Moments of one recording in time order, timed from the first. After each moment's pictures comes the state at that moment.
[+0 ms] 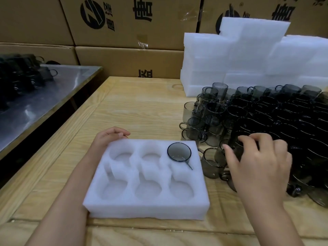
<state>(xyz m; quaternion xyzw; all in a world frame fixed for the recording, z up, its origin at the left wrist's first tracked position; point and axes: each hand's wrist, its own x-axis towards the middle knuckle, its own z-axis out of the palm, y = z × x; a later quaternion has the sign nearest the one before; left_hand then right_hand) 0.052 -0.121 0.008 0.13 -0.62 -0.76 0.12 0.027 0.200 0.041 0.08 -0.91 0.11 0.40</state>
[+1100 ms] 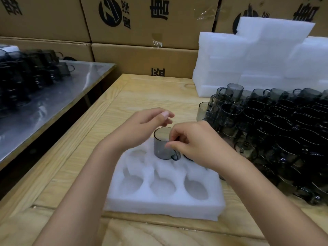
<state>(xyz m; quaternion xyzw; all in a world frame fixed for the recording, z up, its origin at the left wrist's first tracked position) 0.049 -0.078 0.070 -0.03 -0.86 -0.51 0.09 0.009 0.100 0.087 0.45 -0.85 0.28 0.00</state>
